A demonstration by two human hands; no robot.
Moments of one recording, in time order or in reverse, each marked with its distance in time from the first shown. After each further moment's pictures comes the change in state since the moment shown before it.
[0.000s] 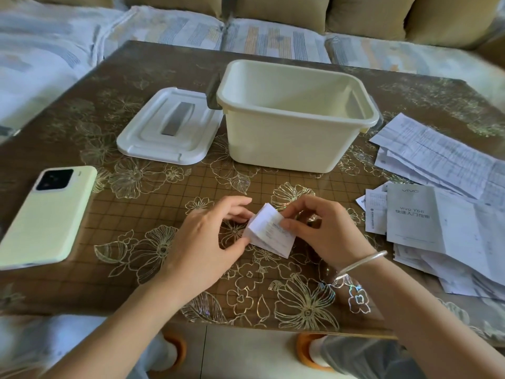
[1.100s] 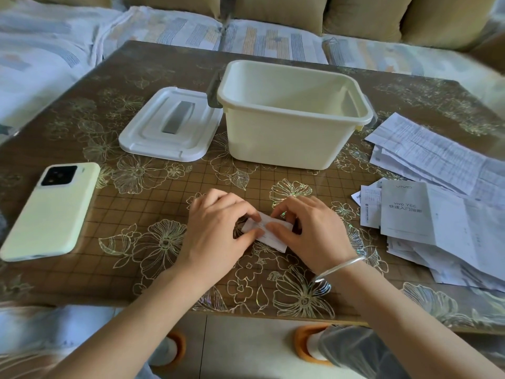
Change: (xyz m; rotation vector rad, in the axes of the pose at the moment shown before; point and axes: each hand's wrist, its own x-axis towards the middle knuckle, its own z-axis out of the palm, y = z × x) left_hand 0.007 0.000 0.015 0.221 0.082 0.089; right_hand -0.009 -0.003 0.021 -0.495 0.123 -0.201
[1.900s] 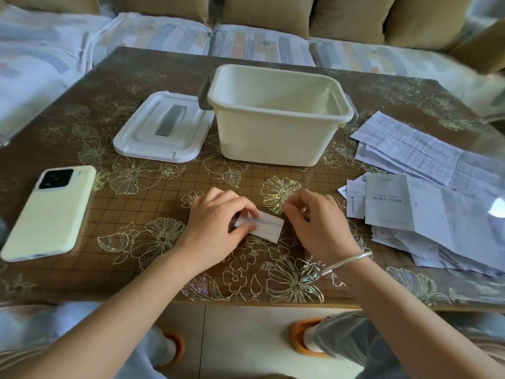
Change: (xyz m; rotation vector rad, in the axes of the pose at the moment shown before) left_hand 0.007 -0.006 0.001 -0.076 -0.152 0.049; right_hand -0.007 -0.001 -0.016 0.040 -0.001 0.303
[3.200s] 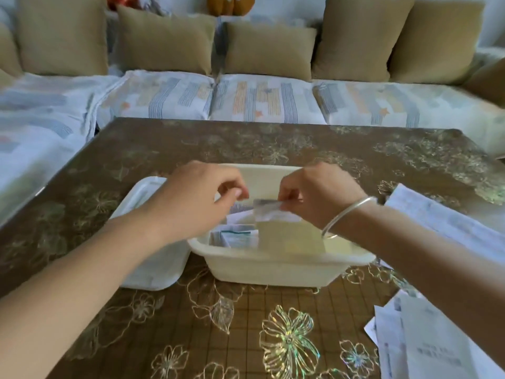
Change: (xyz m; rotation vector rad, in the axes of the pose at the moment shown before) left_hand 0.217 -0.007 -0.118 0.089 -0.078 0.012; right_hand 0.227 -0.041 -0.096 -0.320 -0.124 -0.354
